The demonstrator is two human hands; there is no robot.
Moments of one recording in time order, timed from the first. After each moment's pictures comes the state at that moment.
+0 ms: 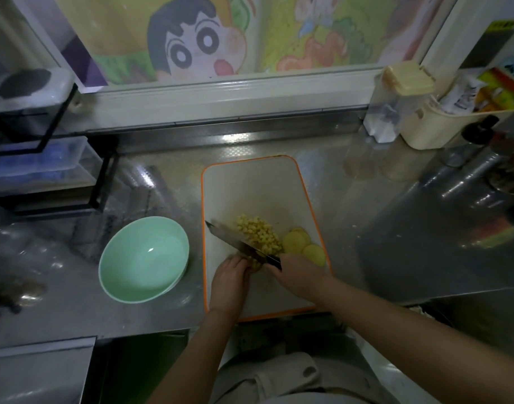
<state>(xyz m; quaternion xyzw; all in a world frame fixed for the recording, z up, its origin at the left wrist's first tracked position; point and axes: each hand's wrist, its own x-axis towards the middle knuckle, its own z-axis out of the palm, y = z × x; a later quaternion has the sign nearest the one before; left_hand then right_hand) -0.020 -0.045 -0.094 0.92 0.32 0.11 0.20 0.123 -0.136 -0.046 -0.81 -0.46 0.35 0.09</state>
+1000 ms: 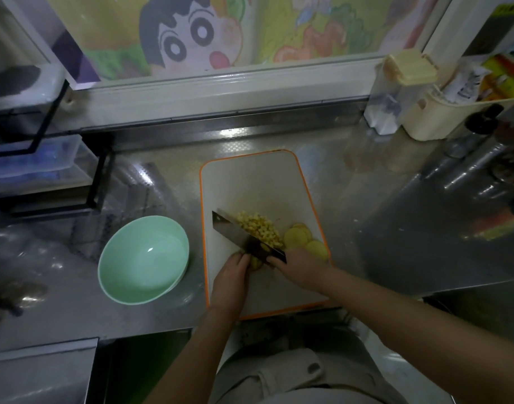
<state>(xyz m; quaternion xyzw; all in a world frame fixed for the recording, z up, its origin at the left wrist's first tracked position) -0.021 -0.050 -0.085 0.89 0.35 0.07 0.26 0.129 -0.133 -0.037 -0.81 -0.44 0.39 0.11</state>
